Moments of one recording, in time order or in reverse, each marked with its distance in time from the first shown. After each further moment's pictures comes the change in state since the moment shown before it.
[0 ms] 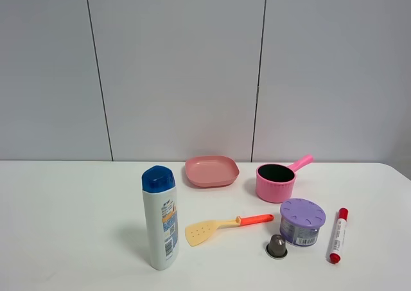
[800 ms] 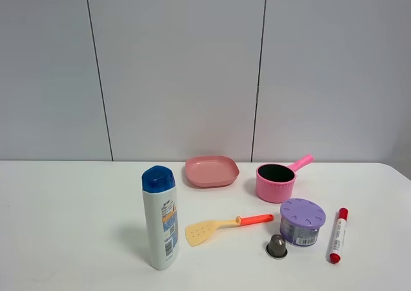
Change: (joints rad) left arm 0.000 0.000 0.000 -0.001 0.000 0.002; right arm 0.000 0.000 0.000 0.000 0.000 0.000
